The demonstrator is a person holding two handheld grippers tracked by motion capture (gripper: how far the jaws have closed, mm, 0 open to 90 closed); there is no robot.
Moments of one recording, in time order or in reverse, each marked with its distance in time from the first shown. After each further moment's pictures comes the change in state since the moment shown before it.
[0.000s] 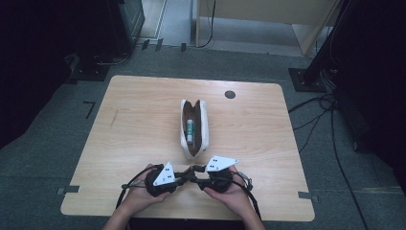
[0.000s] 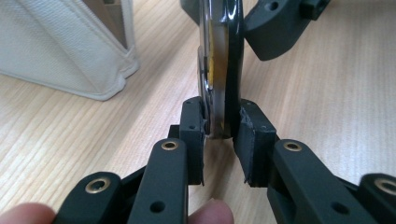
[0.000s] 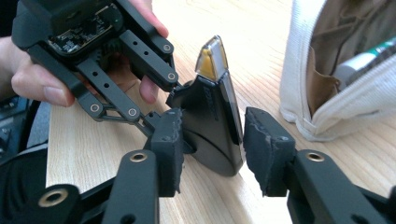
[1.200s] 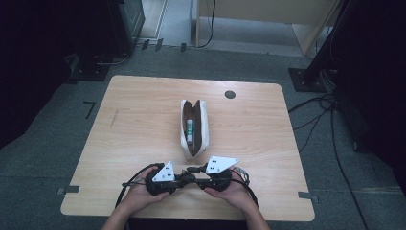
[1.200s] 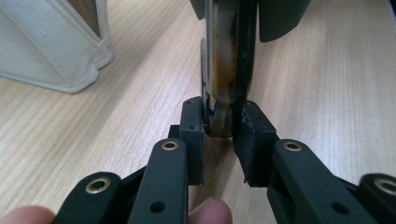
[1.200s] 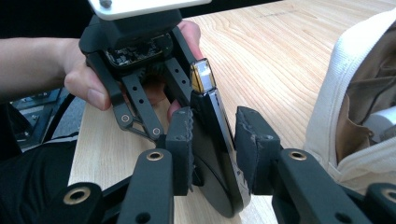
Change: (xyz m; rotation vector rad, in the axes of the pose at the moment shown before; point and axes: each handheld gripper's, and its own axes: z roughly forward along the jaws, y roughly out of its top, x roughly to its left) left arm 0.009 -0.002 0.002 0.022 -0.117 -0.058; right arm -0.004 0.004 0.000 -0.073 0.132 -0.111
